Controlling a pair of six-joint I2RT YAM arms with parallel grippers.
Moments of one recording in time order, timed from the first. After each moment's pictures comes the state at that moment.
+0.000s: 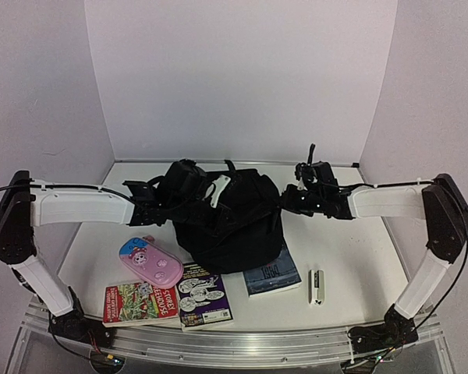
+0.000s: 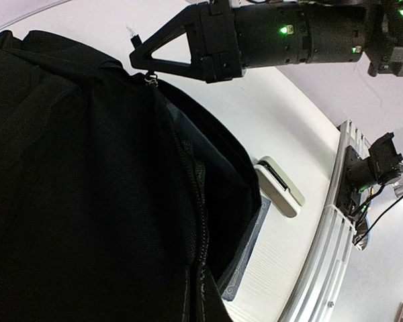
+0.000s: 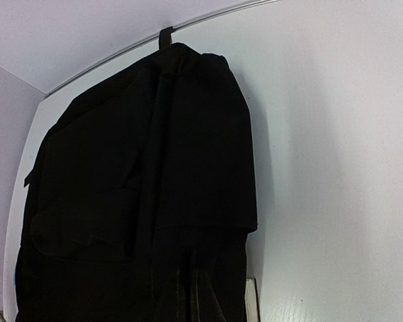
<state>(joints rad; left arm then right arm) -0.96 1.64 1.15 -0.11 0.27 -0.30 0.58 1.69 1.02 0.04 0.05 0.65</state>
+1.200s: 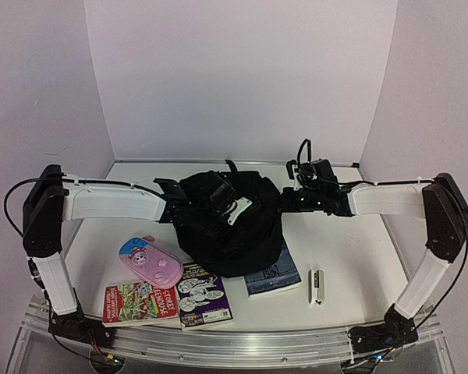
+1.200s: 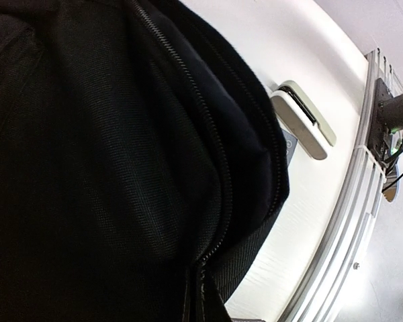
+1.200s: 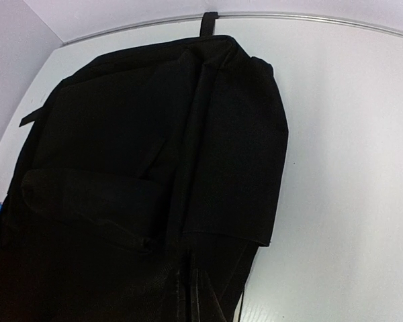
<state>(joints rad) -1.01 1.83 1.36 -0.42 0.28 -0.20 0.58 1.71 1.07 0.00 -0.03 0.38</state>
